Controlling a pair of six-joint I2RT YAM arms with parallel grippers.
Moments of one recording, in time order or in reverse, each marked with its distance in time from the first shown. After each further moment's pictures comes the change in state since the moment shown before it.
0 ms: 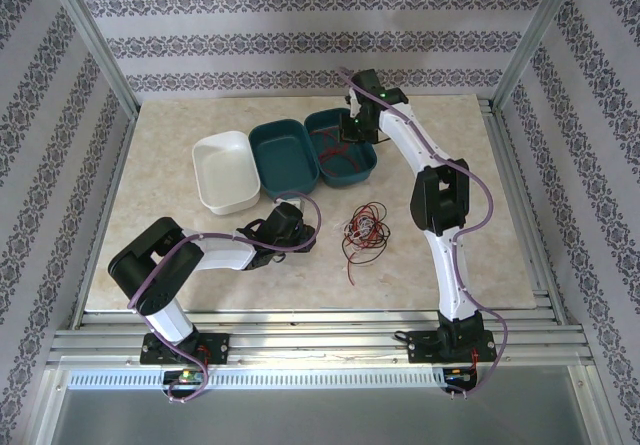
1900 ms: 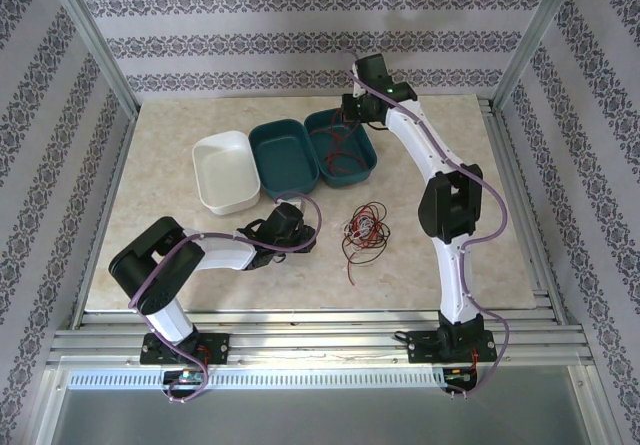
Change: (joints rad) left arm 0.000 0.005 0.000 0.003 0.019 0.000; right arm 0.020 -0.127 -0.063 0.190 0.138 -0.055
